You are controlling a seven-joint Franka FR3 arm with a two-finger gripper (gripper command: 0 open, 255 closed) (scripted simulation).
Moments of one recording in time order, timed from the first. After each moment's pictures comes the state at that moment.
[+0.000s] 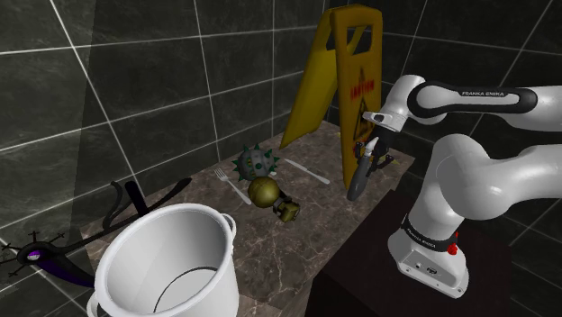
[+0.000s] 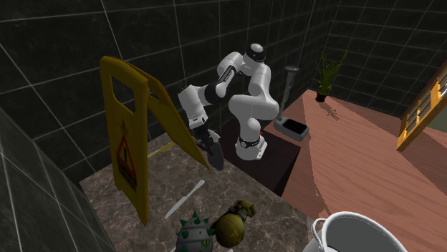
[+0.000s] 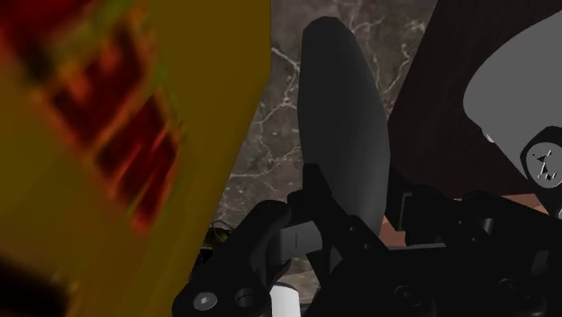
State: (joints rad) arm 0.37 -1.24 -1.28 -2.91 -0.65 1.89 -1.54
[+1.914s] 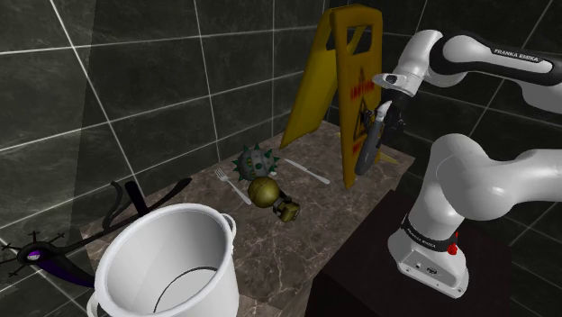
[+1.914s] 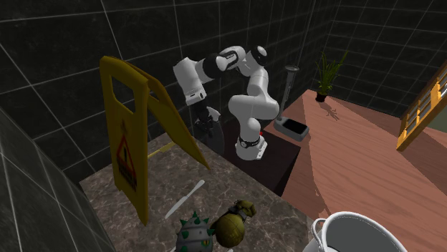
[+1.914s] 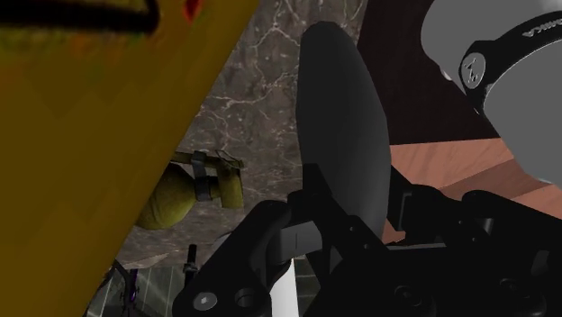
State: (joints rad) arm 0.42 -1.35 -0.95 -2.74 -0.38 1.63 -1.44
